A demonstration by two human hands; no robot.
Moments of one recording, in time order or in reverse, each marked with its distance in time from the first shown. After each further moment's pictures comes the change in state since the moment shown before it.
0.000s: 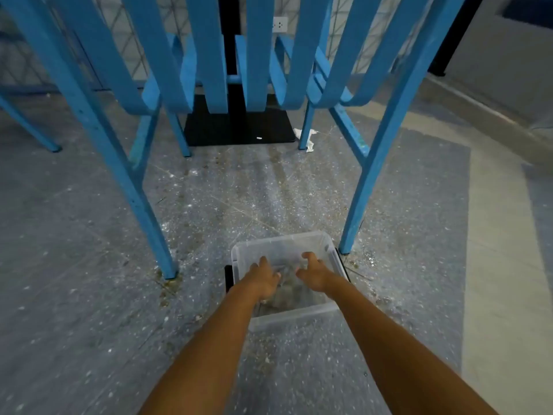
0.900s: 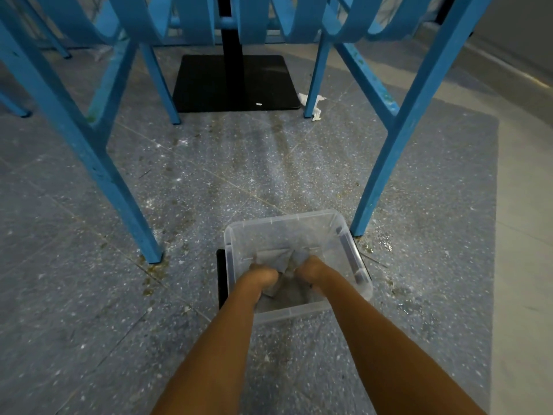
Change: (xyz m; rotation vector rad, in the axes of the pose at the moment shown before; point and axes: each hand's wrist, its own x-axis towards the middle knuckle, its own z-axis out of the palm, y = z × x) left_hand 0.071 -0.030 0.043 -0.441 -0.079 -0.339; right_hand 0.061 0.022 0.041 0.075 -0.032 0.265
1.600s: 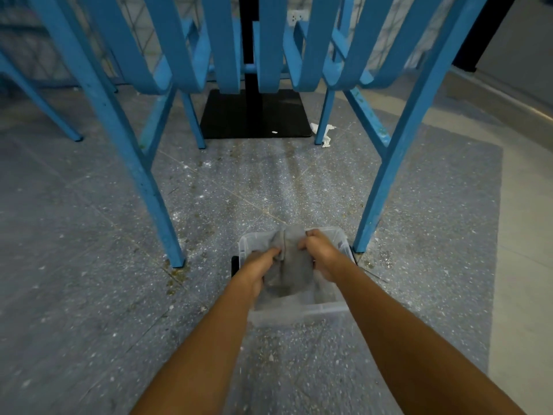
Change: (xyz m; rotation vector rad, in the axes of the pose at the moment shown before) left_hand -0.066 0.016 -0.027 -0.663 0.092 0.197; right_hand -0.066 -0.048 -0.042 0.452 0.018 -0.288
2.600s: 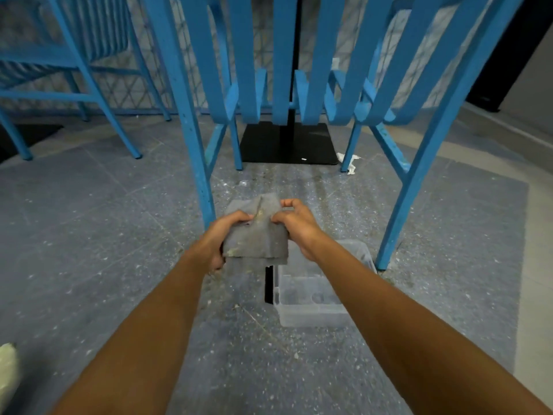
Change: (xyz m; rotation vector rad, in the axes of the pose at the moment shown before) left_hand -0.084 0.060 -0.124 -0.127 -0.059 0.248; right_hand -0.088 -0.084 0.073 0.118 -0.192 -0.337
